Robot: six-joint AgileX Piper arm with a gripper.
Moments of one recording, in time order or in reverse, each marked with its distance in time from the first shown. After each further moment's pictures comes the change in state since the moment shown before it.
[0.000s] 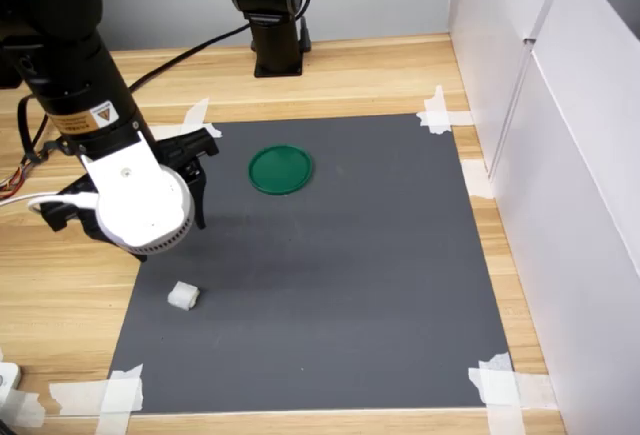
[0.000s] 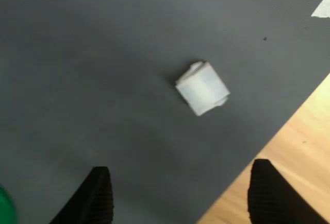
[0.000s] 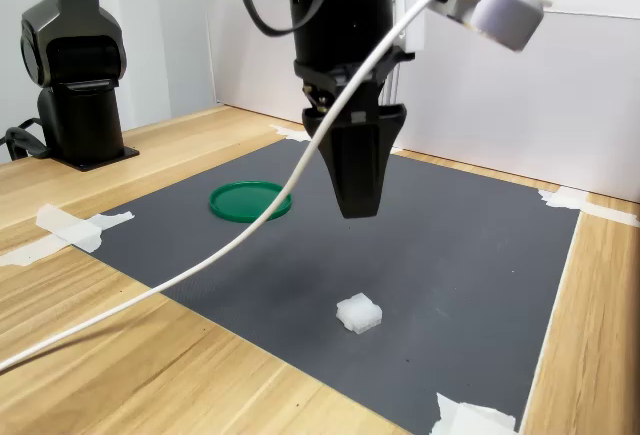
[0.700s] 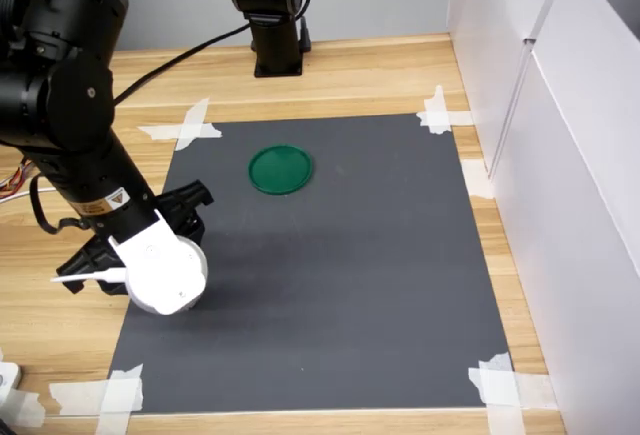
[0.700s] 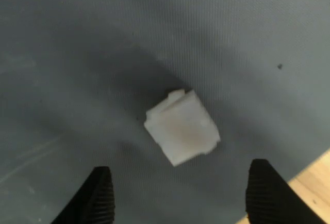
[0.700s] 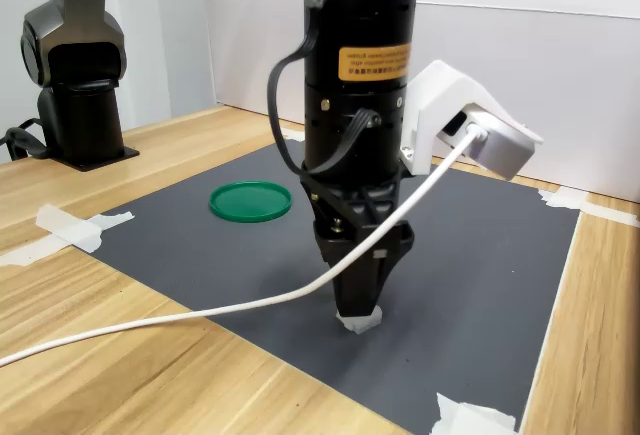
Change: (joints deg) arm 0.0 9.6 -2.6 -2.7 -1.6 -3.5
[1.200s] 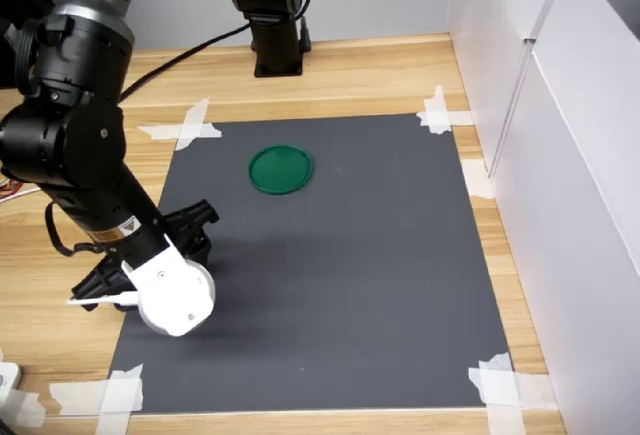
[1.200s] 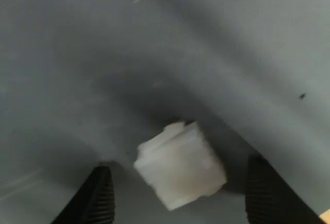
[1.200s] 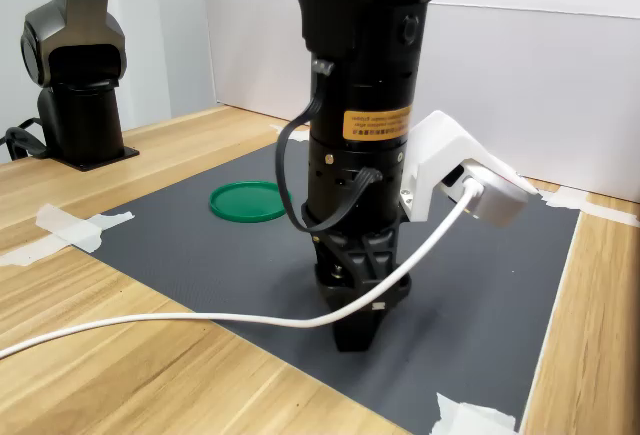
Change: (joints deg) arm 0.0 3.1 0.0 0.3 -2.2 0.1
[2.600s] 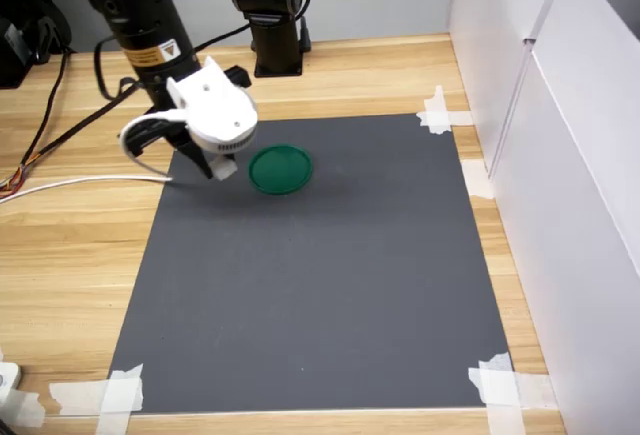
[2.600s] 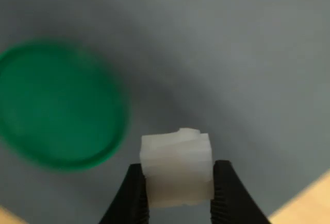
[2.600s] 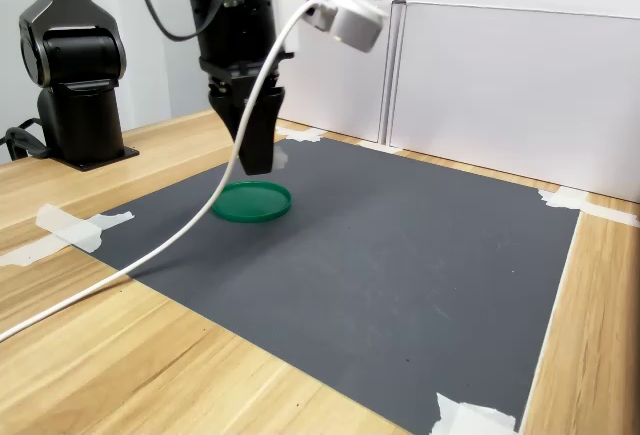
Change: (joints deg) arm 0.4 -34.4 37.1 5.0 -4.7 -7.4
